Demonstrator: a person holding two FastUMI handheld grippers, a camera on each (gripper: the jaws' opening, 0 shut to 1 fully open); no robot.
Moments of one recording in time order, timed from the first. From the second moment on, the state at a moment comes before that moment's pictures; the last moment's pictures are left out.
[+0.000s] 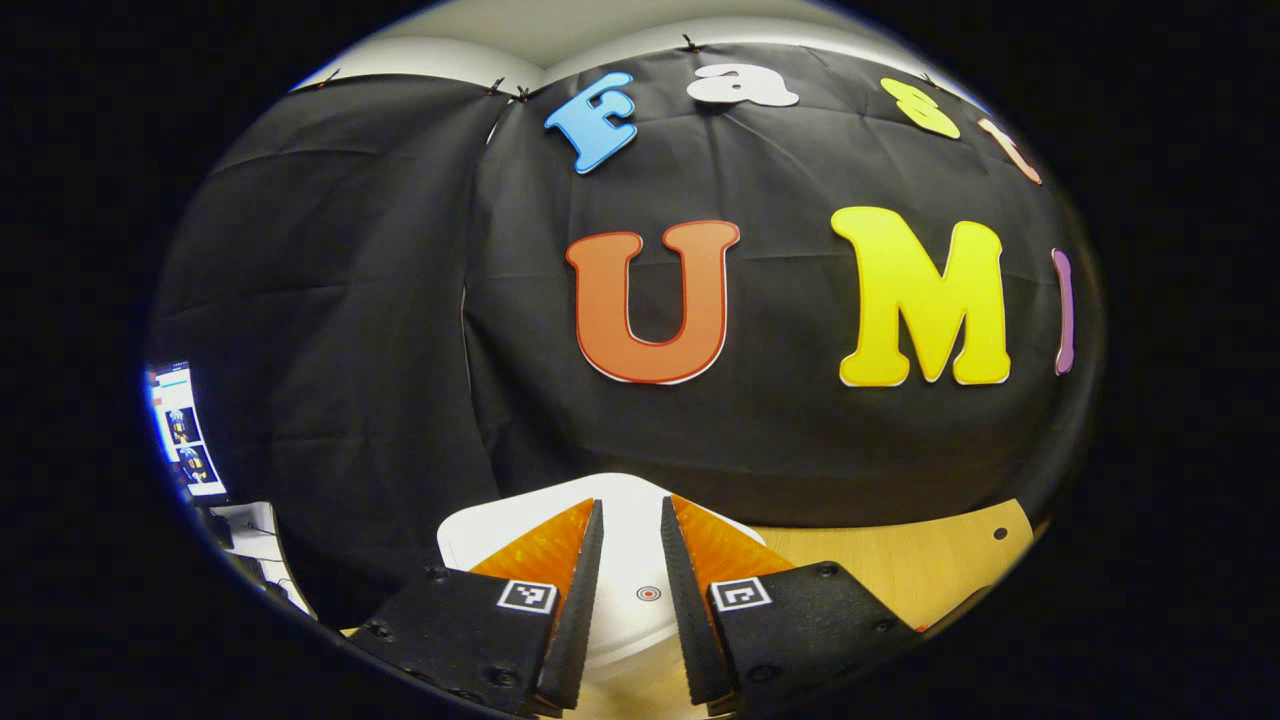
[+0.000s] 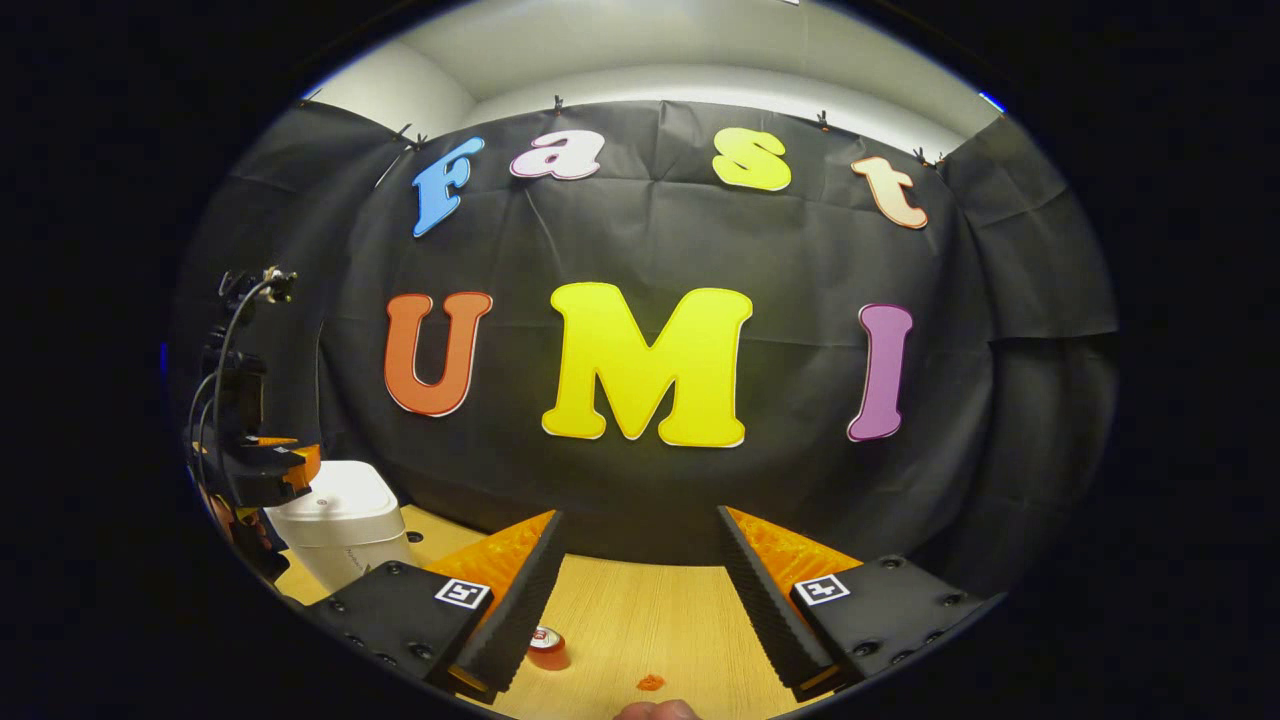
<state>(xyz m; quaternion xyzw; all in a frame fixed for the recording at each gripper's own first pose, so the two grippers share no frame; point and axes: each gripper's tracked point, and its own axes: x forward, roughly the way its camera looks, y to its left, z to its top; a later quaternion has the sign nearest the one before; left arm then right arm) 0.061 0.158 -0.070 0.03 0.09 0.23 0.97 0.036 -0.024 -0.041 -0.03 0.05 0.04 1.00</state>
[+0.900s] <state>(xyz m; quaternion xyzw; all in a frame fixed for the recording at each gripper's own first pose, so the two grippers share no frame) 0.063 0.165 -0.122 -0.01 0.14 0.28 0.95 0.042 -0.032 -0.064 0.00 0.08 0.04 1.00</state>
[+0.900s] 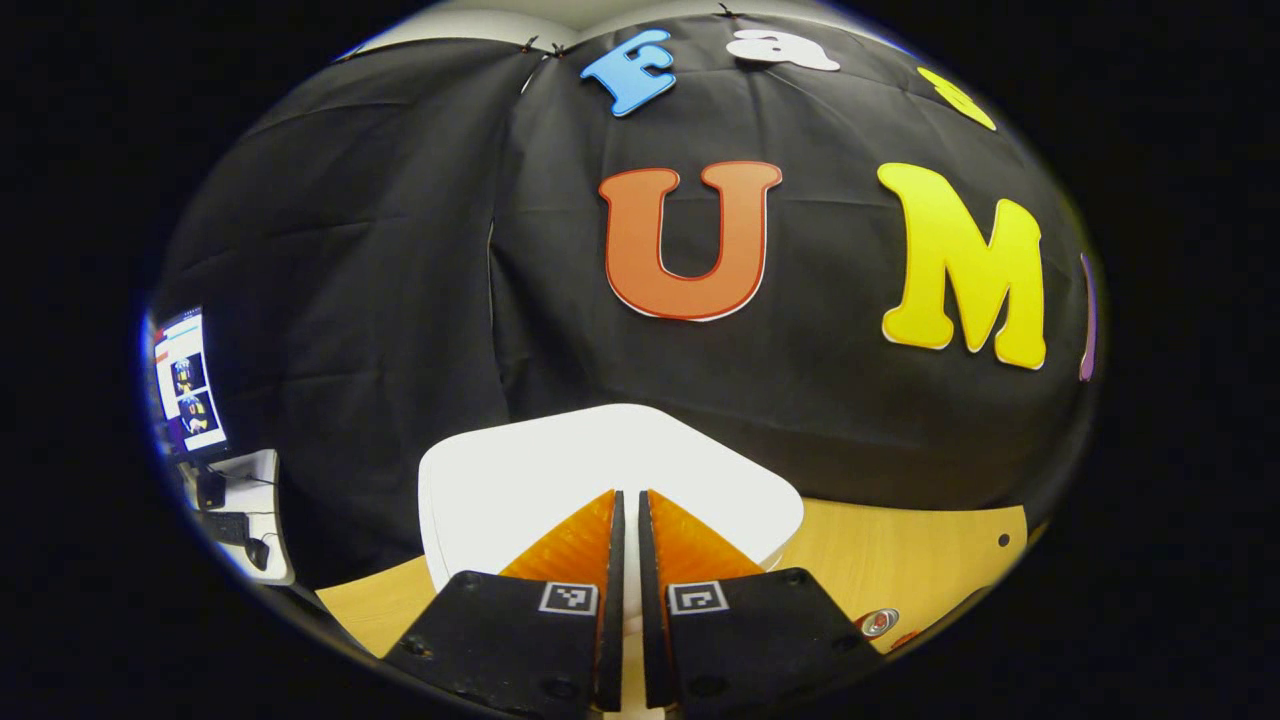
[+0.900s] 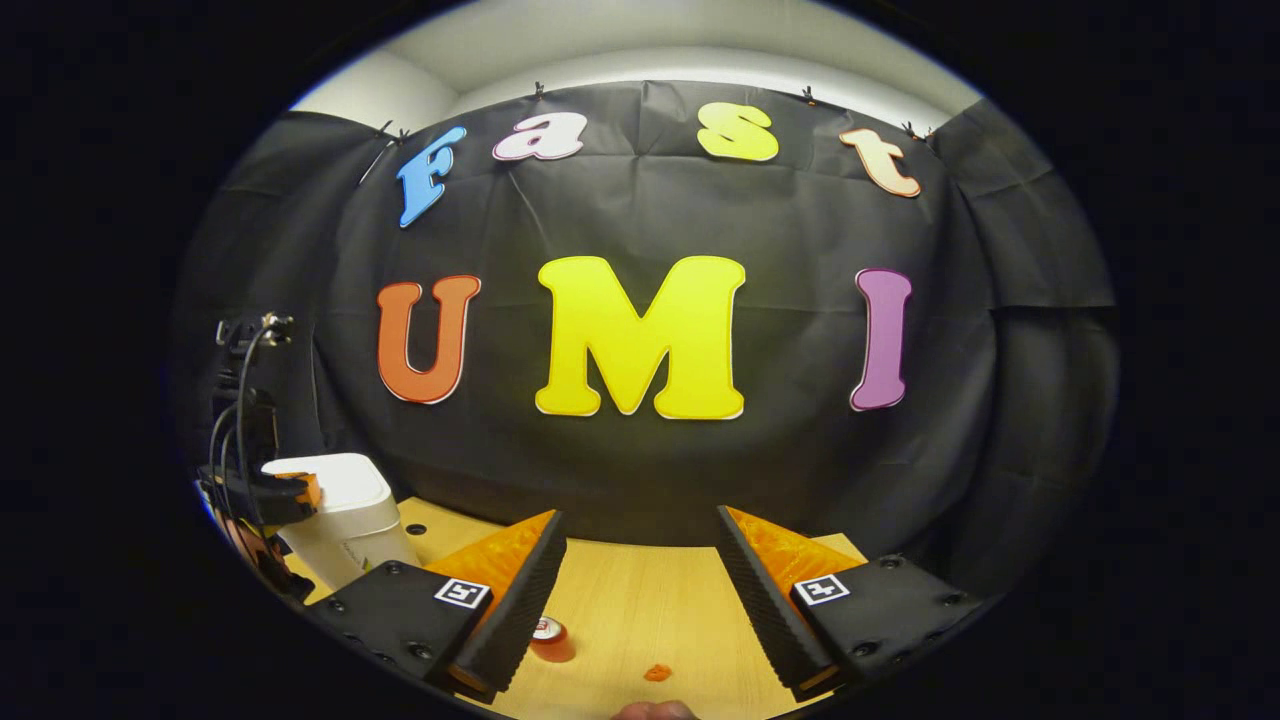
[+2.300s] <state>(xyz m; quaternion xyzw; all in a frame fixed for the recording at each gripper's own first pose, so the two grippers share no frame) 0.046 0.029 -0.013 0.02 -0.02 0.05 1.00 0.015 -0.074 -0.048 0.01 0.05 0.01 1.00</state>
